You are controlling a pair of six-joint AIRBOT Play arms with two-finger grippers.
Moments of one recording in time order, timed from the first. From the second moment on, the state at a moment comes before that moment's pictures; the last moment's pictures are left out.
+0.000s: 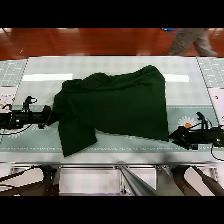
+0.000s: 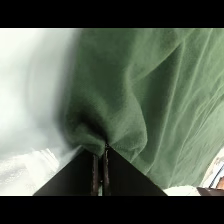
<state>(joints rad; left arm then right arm) 0.49 -1.36 0.59 0.65 -1.08 -1.09 -0.57 -1.00 0.39 -1.02 1.29 1.31</state>
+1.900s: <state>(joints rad) 0.40 -0.38 1.65 1.05 -0.98 -1.35 -0.27 -0.71 1.96 -1.16 1.46 1.40</state>
